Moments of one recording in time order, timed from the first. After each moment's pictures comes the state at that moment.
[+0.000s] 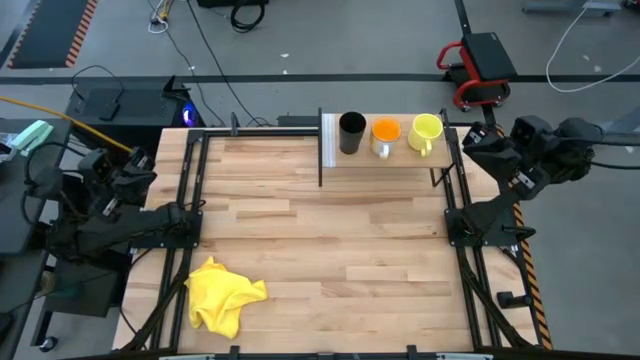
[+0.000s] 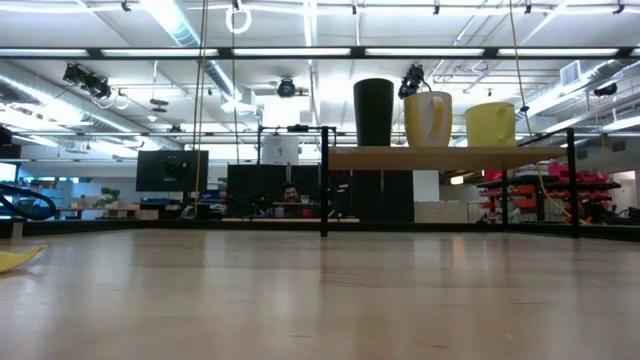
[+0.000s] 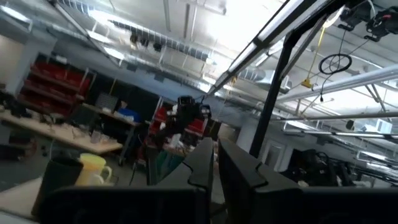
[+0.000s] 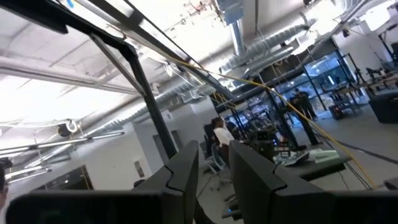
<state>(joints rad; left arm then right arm) 0.34 0.00 0.82 -0.33 0.23 -0.51 0.43 0.59 1.08 -0.05 0.27 0.31</state>
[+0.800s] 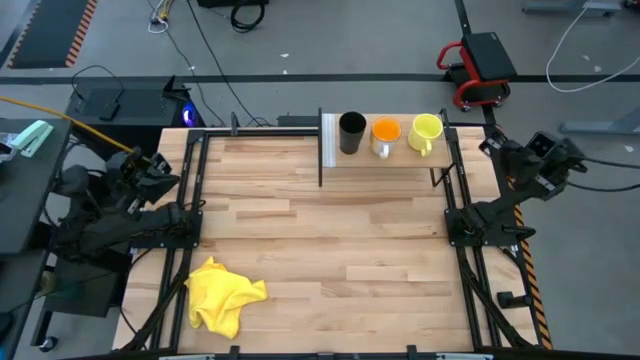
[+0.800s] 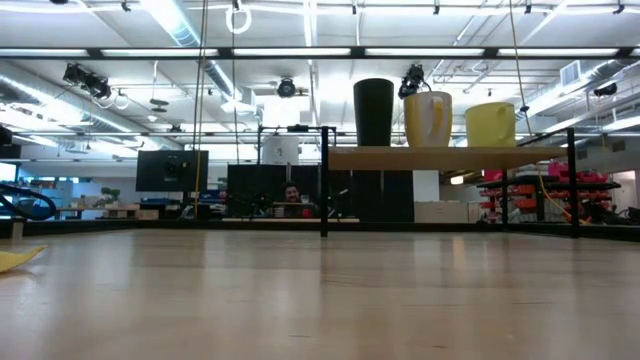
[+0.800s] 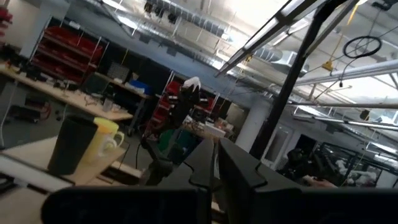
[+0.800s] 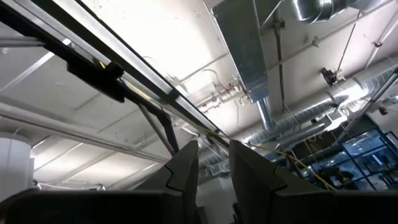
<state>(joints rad) 0.34 0.00 0.74 -0.38 0.23 -0.54 0.43 0.03 0.58 0.28 0.21 0.21</state>
